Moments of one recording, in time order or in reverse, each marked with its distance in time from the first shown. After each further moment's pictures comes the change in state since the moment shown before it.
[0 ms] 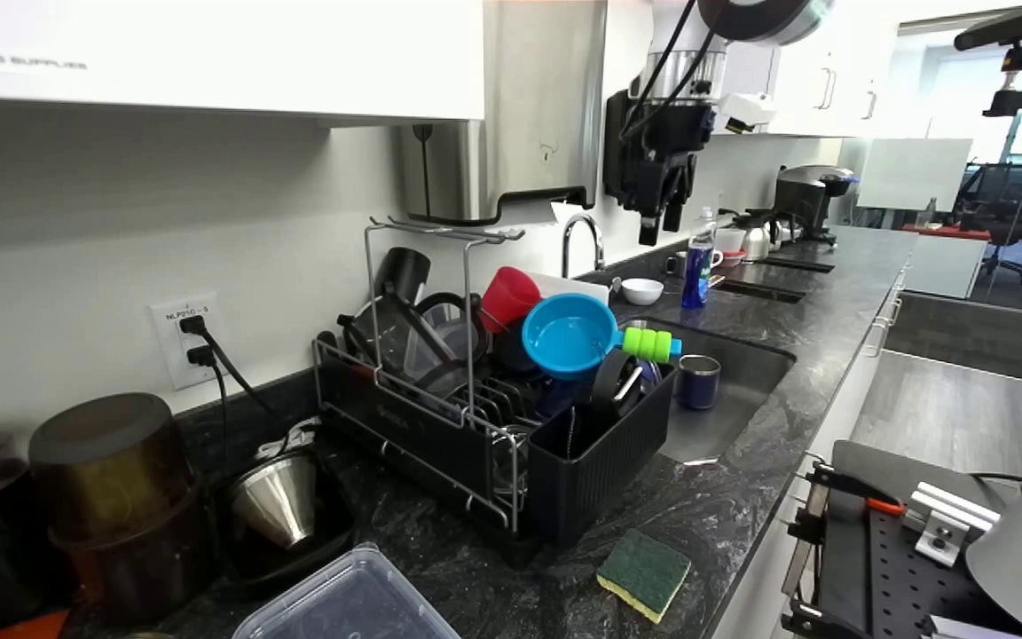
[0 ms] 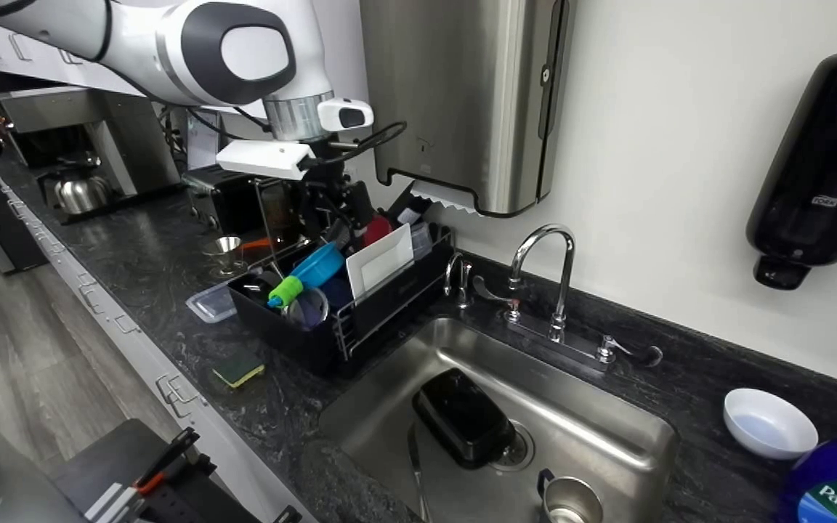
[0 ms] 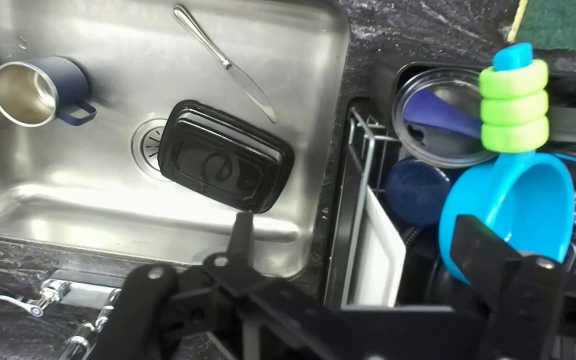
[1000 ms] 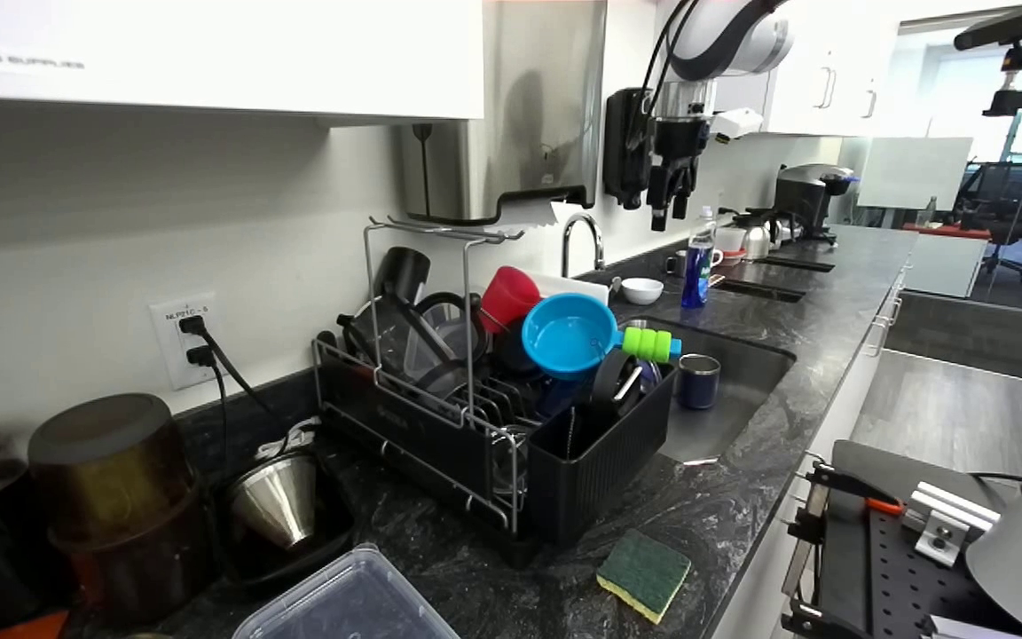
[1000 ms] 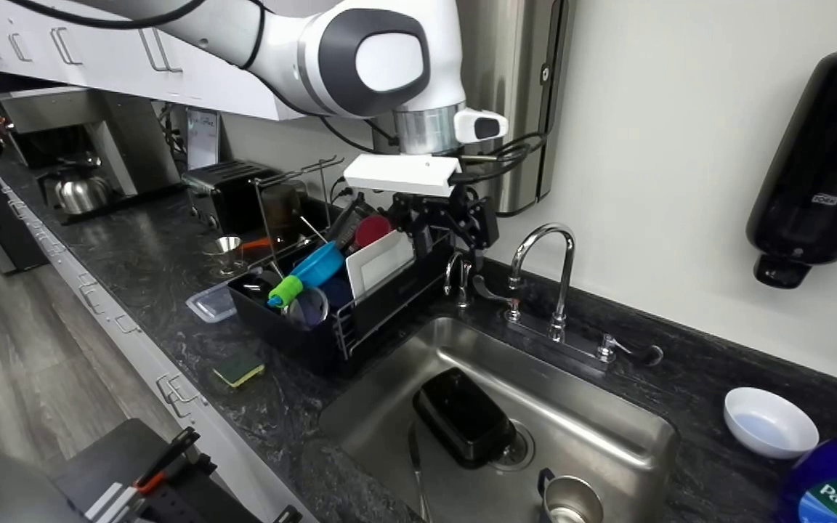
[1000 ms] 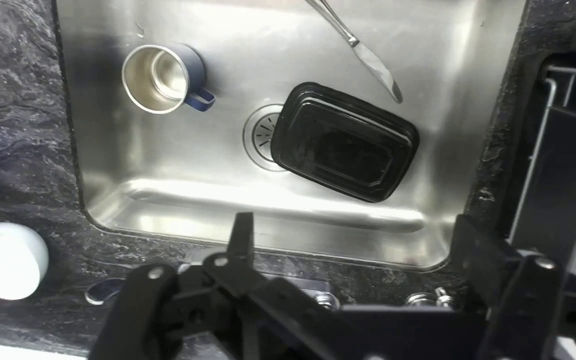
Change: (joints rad) arm -0.137 0.272 -0.170 0.249 -0.030 0.033 -0.245
